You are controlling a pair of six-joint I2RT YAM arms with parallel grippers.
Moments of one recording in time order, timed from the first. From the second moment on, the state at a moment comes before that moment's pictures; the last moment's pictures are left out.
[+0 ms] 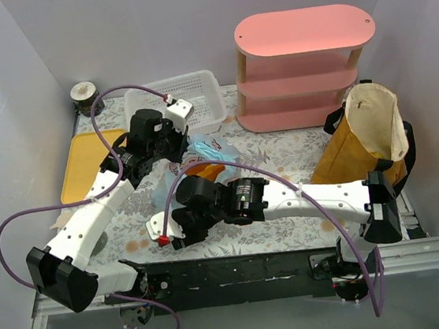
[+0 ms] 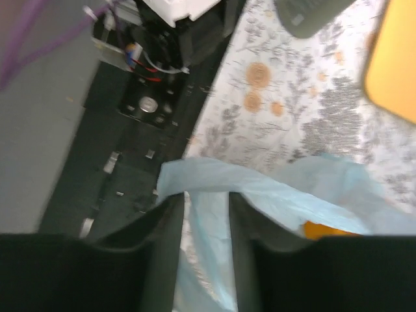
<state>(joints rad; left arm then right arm) -0.51 1.27 1.26 -0.54 0.14 0.10 1.39 1.62 1.49 -0.53 -0.34 -0.50</state>
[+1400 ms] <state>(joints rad) -0.51 1.25 1.20 -0.53 0.22 0.14 1.05 1.44 0.99 -0.38 -0.07 -0.51</state>
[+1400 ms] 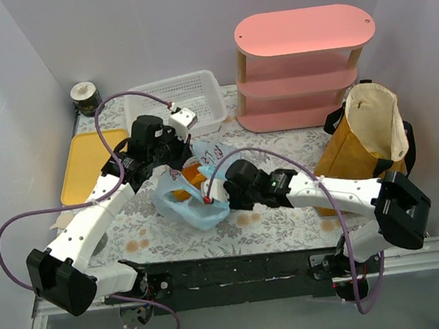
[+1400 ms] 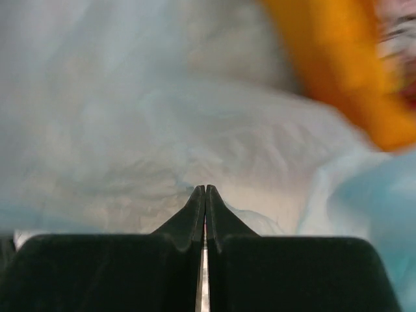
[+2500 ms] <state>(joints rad) -0.47 1.19 1.07 -0.53 0.05 0.17 1.03 1.63 1.23 -0.32 -0.13 -0.72</state>
